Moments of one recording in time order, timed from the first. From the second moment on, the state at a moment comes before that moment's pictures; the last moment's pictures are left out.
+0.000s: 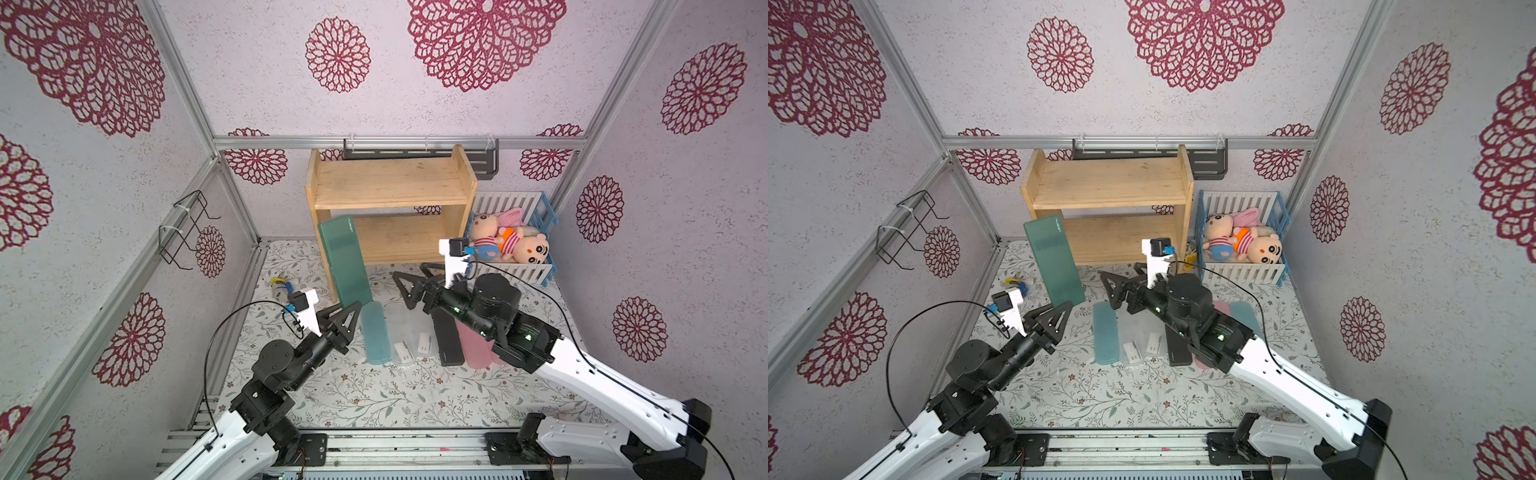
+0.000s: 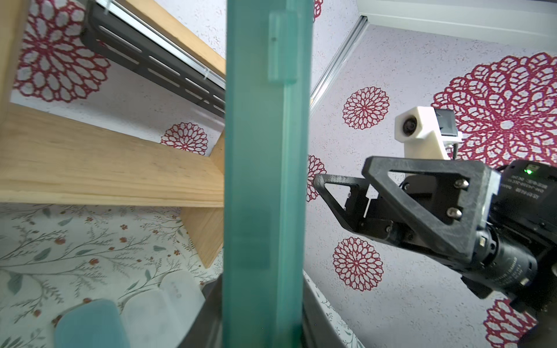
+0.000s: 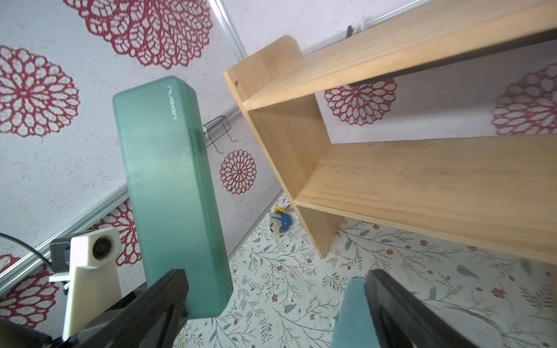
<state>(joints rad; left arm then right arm) -0.72 0.50 0.53 0.10 -0.11 -0.58 0.92 1.20 1.23 -0.10 0.11 0.43</state>
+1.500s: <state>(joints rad) -0.72 0.07 0.46 -0.41 -0.26 -0.65 1.14 1.81 1.77 -0.23 -0.01 0.39</state>
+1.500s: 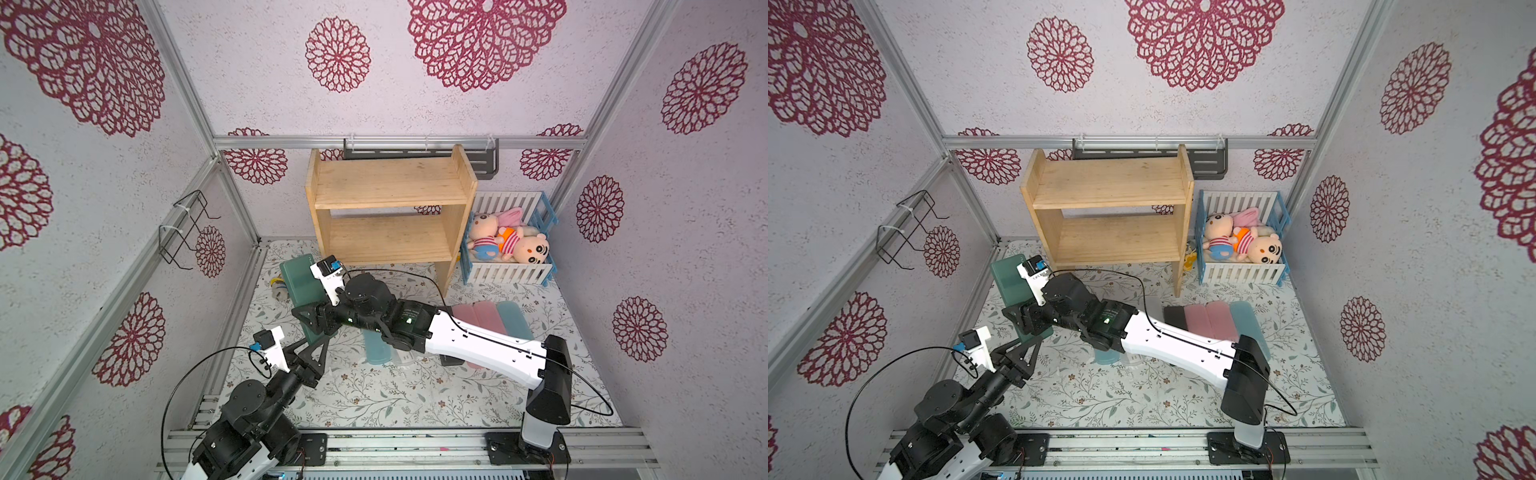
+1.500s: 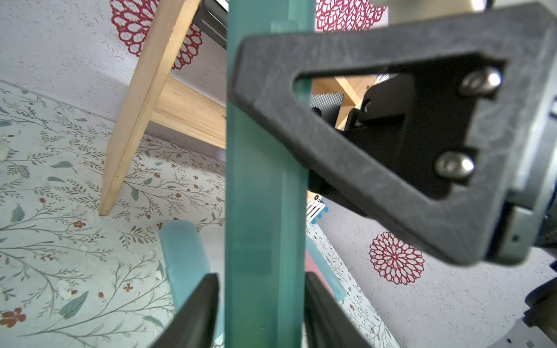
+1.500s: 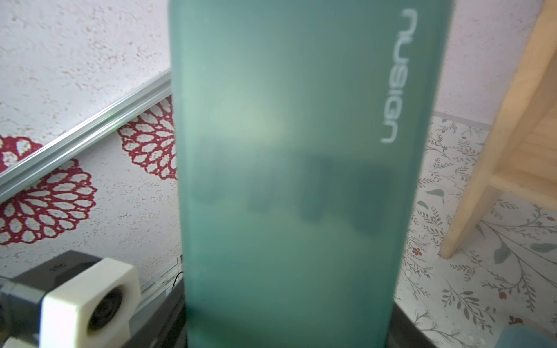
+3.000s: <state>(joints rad) -0.72 0.11 0.59 -0.62 -0.89 -0.55 1.01 2.24 1.73 -0.40 0.09 0.70</state>
